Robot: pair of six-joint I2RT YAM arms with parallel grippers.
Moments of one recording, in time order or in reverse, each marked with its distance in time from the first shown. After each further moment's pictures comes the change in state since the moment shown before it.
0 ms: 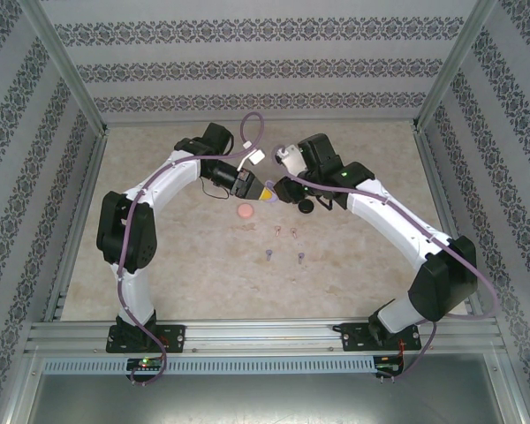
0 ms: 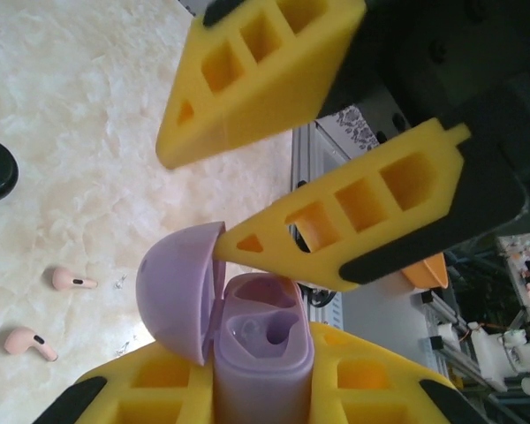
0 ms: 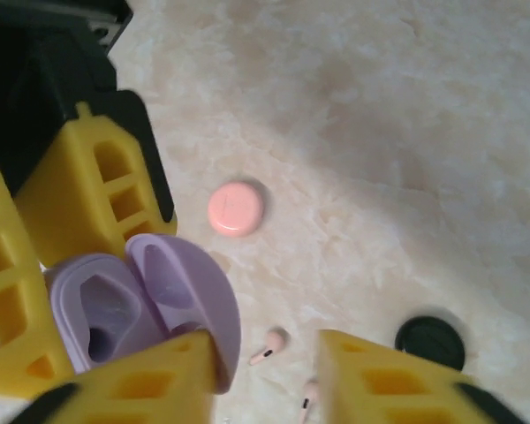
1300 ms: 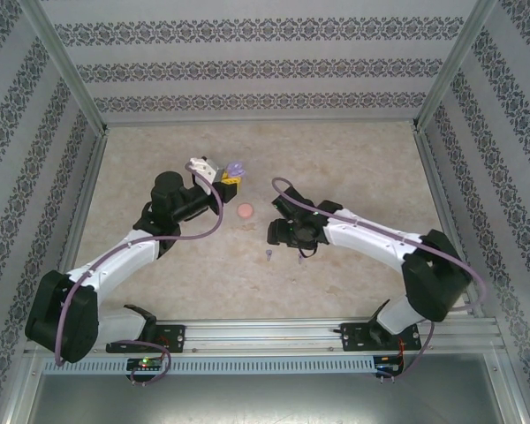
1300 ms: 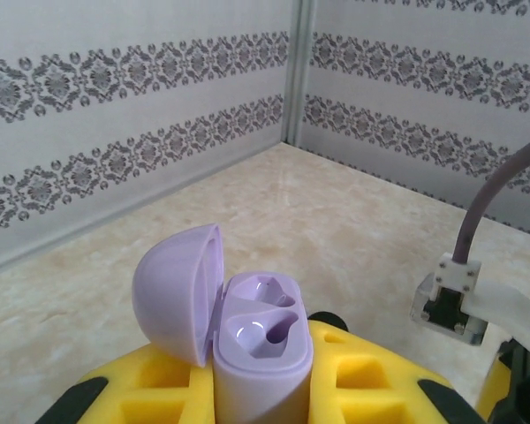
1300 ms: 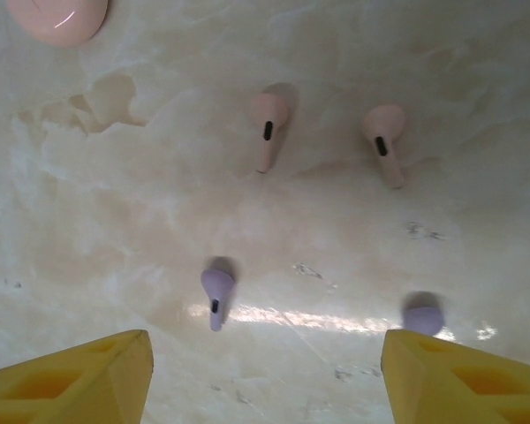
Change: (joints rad) left arm -0.014 -0.685 -0.939 1.331 -0.779 -0.278; right arm 0.233 0.040 -0.304 -0.007 0.221 0.888
